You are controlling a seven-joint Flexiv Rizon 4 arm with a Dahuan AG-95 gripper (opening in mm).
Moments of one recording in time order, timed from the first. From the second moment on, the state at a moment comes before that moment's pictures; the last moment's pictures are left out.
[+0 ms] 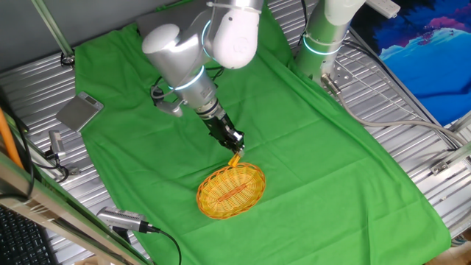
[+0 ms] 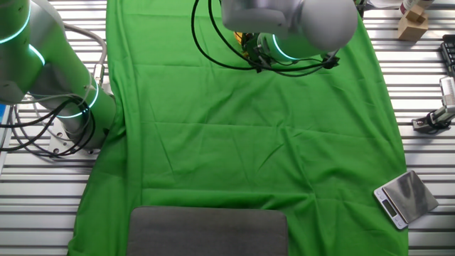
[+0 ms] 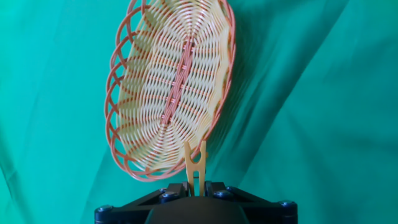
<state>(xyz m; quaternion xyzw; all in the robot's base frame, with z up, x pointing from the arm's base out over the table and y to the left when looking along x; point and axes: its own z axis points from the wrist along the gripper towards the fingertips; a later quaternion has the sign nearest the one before) 0.410 0.185 0.050 0.21 -0.94 -0.26 0.08</state>
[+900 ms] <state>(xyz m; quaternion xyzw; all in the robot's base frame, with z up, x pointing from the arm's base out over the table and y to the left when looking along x) 0.409 0.184 0.052 0.24 -0.95 -0.17 0.10</state>
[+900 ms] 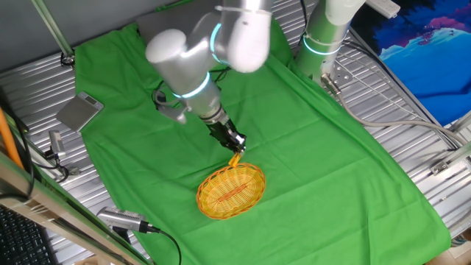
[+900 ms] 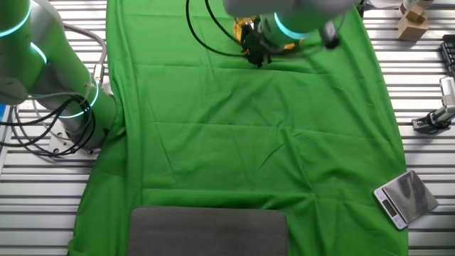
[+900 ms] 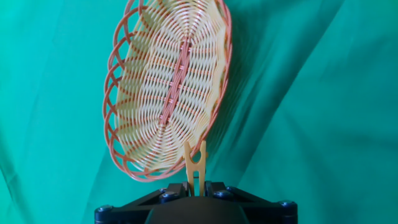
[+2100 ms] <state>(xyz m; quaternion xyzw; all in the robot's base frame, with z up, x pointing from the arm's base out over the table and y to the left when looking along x) 0.426 0.176 0.060 0.33 -0.94 -0.05 0.11</state>
